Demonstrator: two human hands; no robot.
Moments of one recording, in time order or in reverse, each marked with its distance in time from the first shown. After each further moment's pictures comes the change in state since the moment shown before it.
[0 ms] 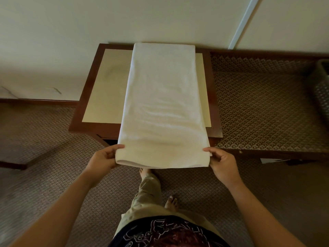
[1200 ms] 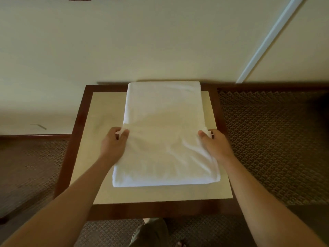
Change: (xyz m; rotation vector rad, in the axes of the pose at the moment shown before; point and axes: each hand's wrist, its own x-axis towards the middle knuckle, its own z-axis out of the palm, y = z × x) left_hand 0.268 0.186 0.013 0.459 0.341 0.174; right_hand 0.292 -0.121 0.053 -0.267 0.110 0.197
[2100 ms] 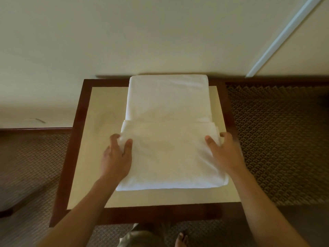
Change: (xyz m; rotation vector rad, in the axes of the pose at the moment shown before) left_hand -0.029 -0.008 0.000 0.193 0.006 0.050; right_hand -0.019 -0.012 0.007 -0.211 0.059 0.107
